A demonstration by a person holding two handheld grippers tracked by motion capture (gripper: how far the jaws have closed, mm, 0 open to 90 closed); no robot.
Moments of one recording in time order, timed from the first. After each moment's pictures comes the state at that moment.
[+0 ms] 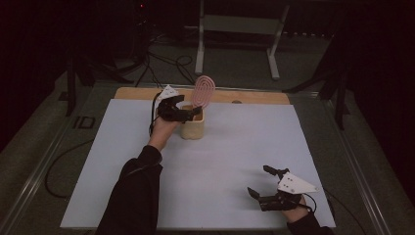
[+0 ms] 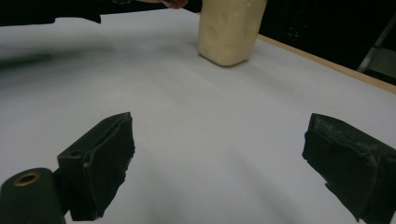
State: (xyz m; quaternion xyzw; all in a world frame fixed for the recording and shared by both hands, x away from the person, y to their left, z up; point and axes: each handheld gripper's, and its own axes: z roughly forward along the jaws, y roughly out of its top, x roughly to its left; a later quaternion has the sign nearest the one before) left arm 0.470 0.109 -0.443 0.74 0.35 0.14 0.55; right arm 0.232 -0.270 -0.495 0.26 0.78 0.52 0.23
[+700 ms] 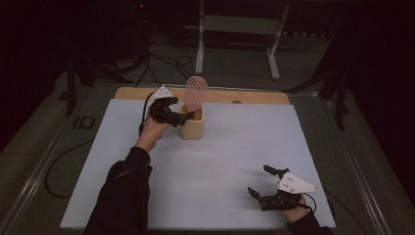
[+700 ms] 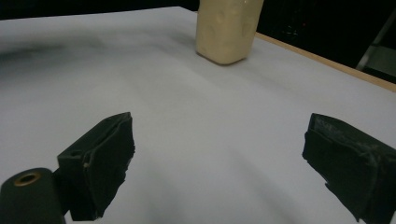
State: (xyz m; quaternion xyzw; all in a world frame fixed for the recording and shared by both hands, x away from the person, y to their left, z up) left arm 0.452 0.128 -0.427 0.77 0.33 0.13 0.53; right arm 0.233 -0.271 -0.495 0.26 0.78 0.52 0.23
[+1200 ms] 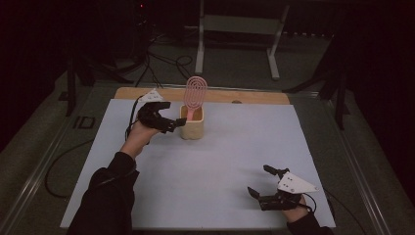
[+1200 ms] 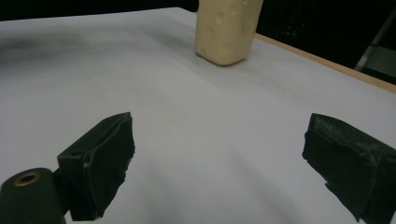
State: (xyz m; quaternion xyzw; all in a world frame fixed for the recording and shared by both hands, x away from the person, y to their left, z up) left arm 0.422 0.155 -0.413 0.79 0.31 0.11 0.52; right arm 0.233 -0.270 -0.495 0.26 0.78 0.52 0.23
